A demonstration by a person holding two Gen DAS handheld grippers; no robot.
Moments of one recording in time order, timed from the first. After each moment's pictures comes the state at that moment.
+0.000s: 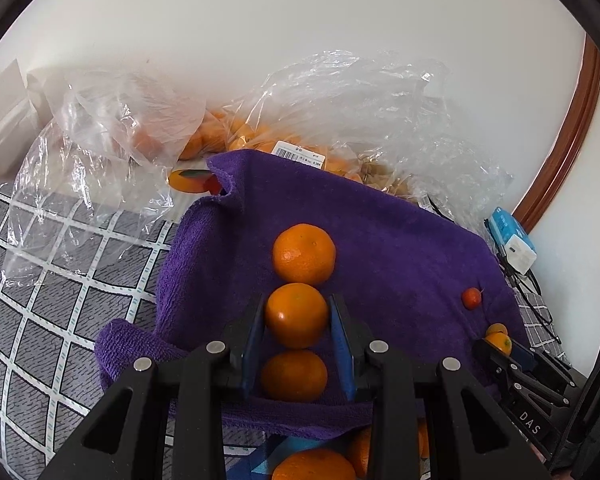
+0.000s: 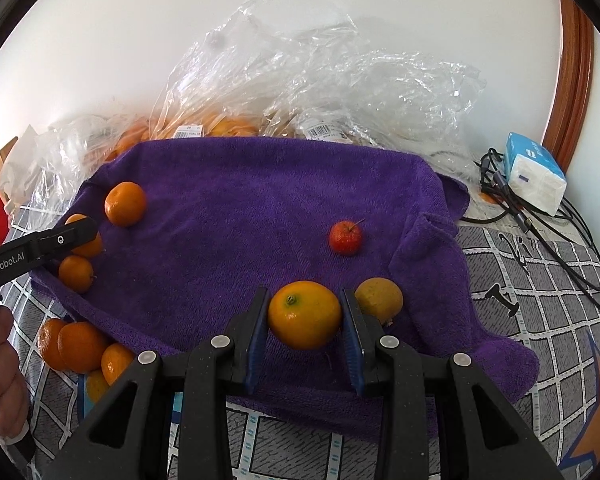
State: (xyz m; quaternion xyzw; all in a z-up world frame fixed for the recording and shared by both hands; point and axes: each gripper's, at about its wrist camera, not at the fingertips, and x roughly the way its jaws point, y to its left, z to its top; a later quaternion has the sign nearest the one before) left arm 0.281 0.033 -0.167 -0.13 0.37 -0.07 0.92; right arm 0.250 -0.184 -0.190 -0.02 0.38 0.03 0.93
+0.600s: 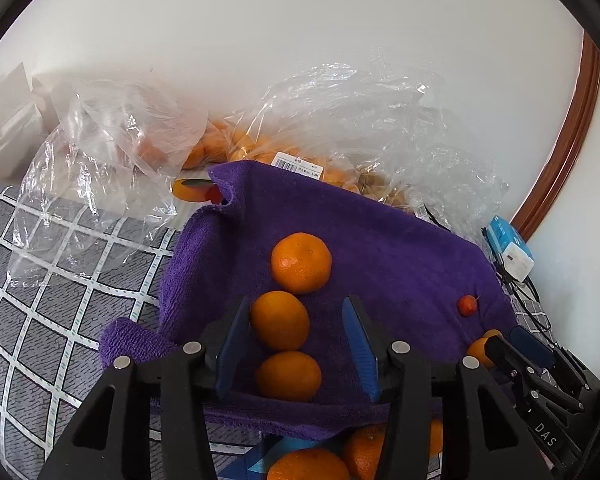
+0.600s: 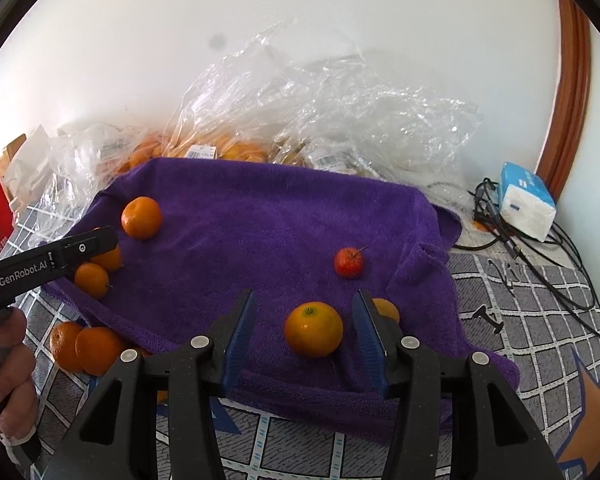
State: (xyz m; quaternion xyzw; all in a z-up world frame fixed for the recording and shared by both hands) left arm 0.275 0.034 -0.162 -0.14 0.35 -0.06 0.93; right arm 0.234 -0.175 -0.171 -0.04 0.33 0.03 0.94
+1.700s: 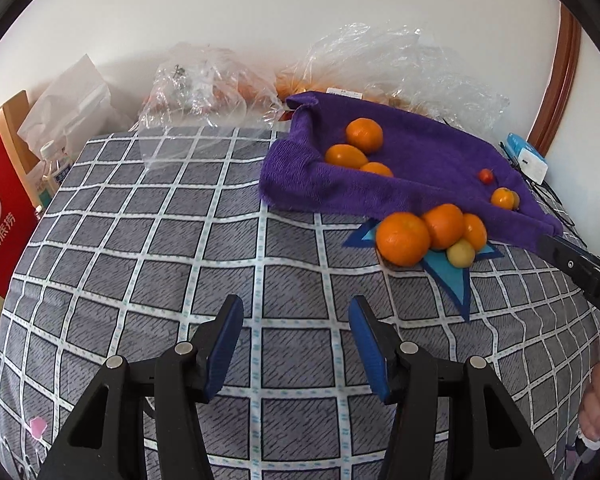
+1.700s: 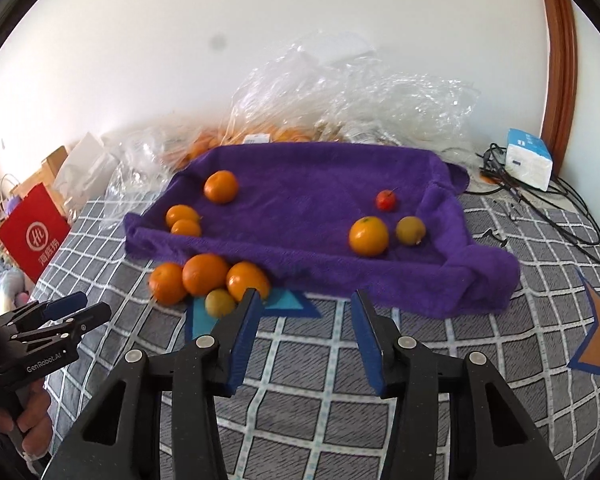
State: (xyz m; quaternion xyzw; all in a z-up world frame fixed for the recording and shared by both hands) left arm 0.142 0.082 -0.170 -0.04 0.42 -0.02 0.91; right arm 0.144 -0.155 -0.163 0.01 0.36 0.09 0.93
